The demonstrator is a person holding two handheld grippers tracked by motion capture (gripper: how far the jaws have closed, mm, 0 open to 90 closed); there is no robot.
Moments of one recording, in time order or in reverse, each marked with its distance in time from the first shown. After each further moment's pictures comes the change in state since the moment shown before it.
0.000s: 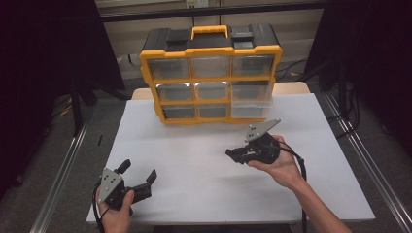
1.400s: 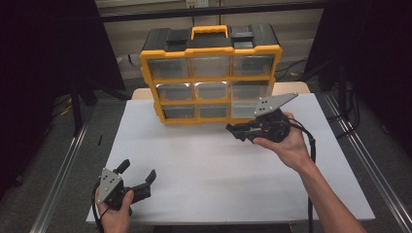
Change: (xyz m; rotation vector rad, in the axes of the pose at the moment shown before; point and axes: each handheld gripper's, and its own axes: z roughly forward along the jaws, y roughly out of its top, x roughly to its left) left arm 0.001 0.001 -0.002 -0.002 0.006 0.006; right arm -0.012 0.052 -0.050 -0.145 -0.040 -0.037
